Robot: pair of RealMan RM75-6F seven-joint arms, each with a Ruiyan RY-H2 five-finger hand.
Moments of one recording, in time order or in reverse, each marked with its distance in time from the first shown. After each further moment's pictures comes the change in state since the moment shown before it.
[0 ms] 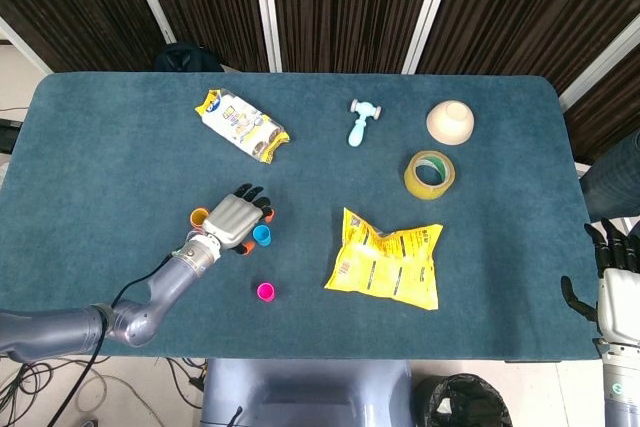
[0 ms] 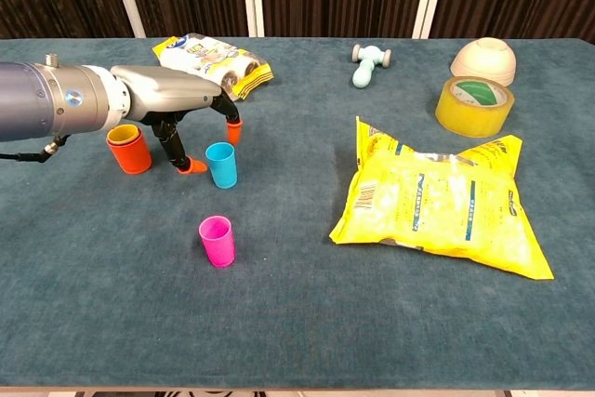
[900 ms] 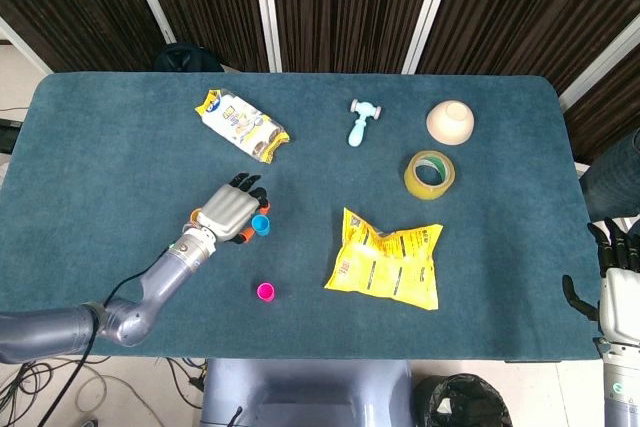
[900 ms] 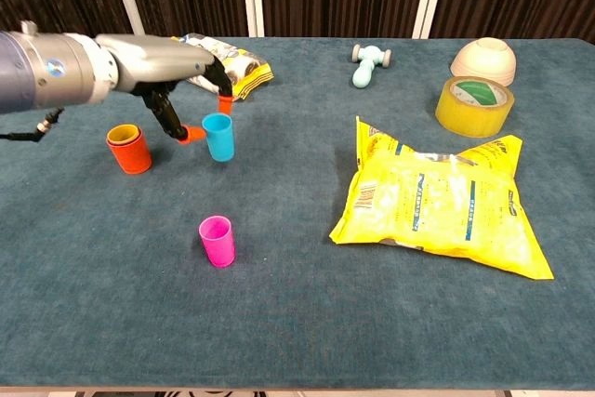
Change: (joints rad) left arm 0.017 0.075 -0.027 -0.063 0.046 0.058 -0.034; right arm -0.002 -0.005 0.008 -0.002 0.006 0.008 0.007
